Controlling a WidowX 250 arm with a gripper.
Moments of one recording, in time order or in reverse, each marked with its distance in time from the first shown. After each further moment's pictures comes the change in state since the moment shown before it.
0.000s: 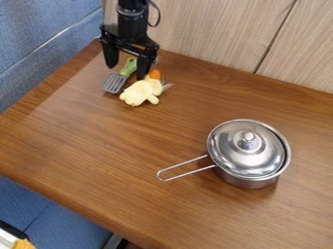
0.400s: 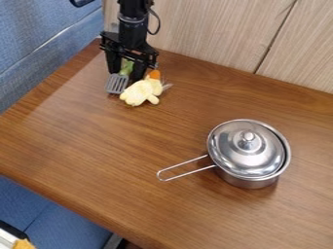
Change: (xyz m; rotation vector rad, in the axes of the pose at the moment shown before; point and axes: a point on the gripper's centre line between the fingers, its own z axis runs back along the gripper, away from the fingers) arm 0.000 0.002 -0.010 0.016 0.040 0.015
